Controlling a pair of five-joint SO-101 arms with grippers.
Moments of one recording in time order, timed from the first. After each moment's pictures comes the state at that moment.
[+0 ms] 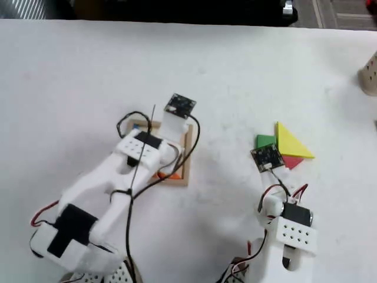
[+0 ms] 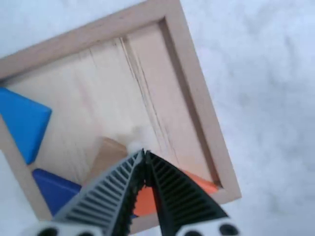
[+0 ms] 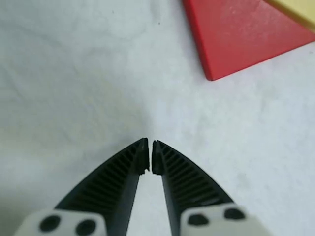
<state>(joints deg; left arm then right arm) 21.3 -1.1 38.1 46.3 1.9 14.5 -62.3 82.6 56.7 38.8</state>
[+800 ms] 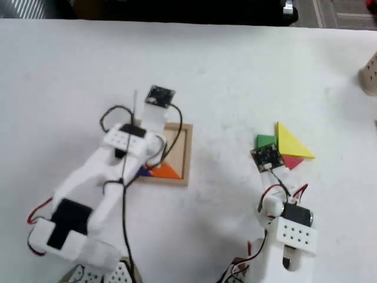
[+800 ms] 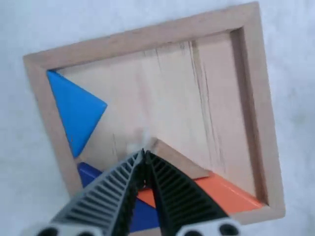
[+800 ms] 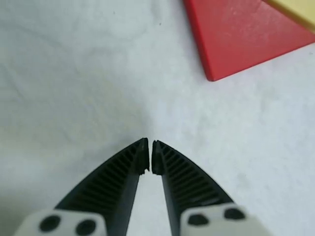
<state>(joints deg) 13.8 1.8 35.7 47.1 1.9 14.4 -62.3 82.6 56.7 38.8</state>
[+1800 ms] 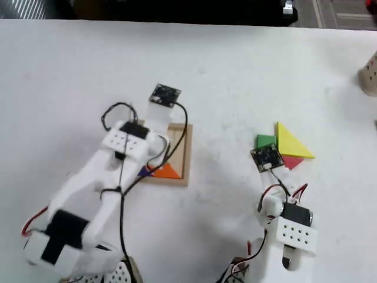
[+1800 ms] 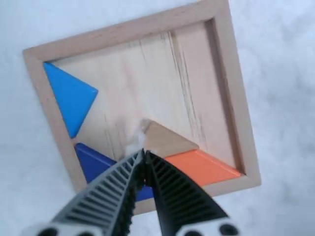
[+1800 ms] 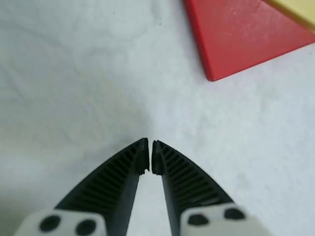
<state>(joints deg) 16.0 -4.8 35.2 54.3 1.9 14.4 -62.3 82.6 56.7 38.8</state>
